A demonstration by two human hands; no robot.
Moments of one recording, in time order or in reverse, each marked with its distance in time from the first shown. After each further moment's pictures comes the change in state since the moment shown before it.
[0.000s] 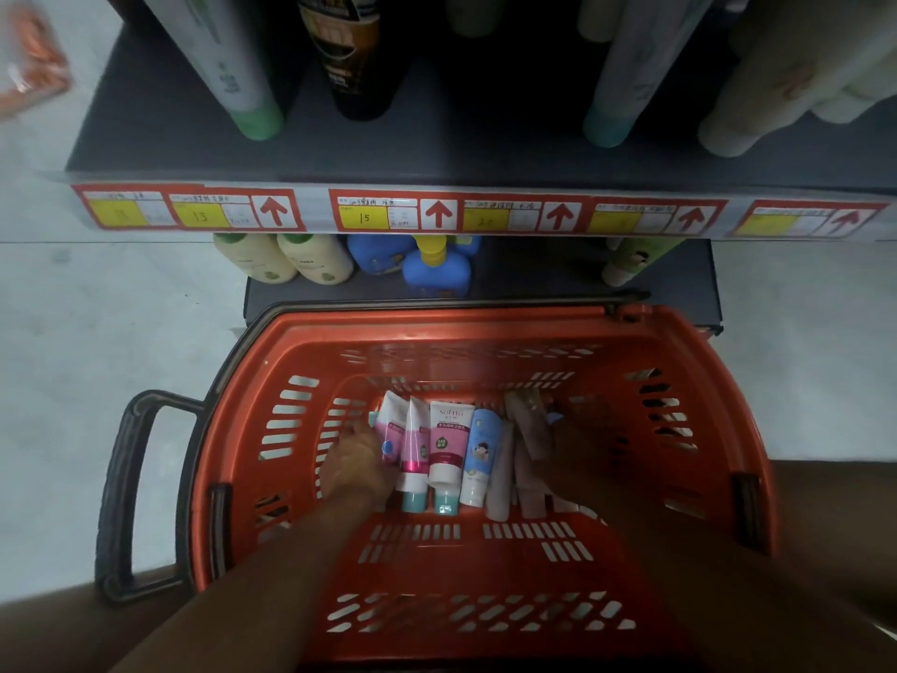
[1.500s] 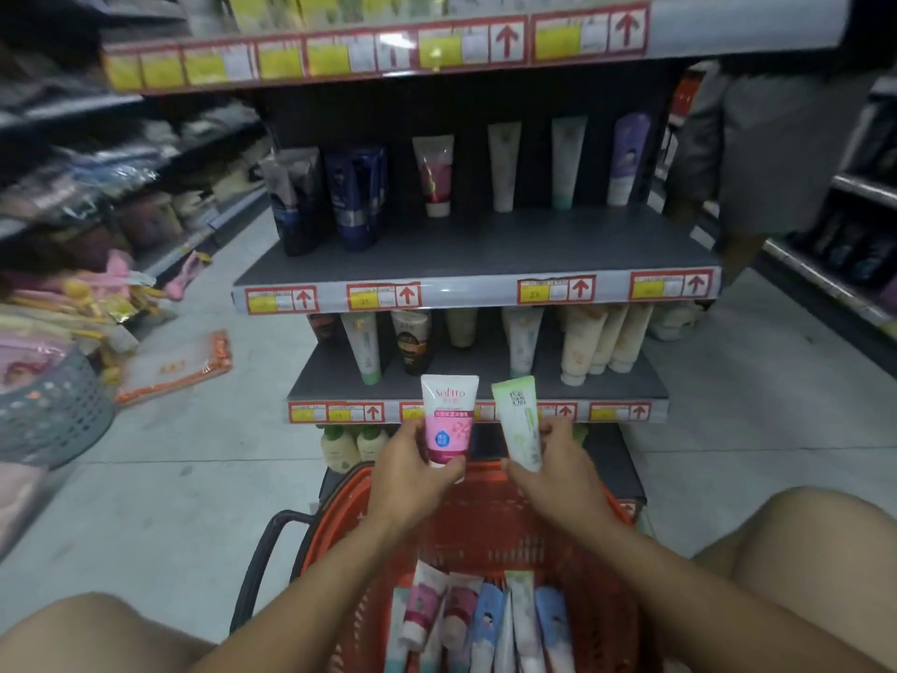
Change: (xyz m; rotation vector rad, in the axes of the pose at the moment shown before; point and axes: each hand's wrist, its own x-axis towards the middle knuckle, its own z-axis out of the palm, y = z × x) left_hand -0.198 0.092 -0.237 -0.726 0.472 0.561; right_hand -0.263 -0.084 -0.178 0.385 0.718 -0.634
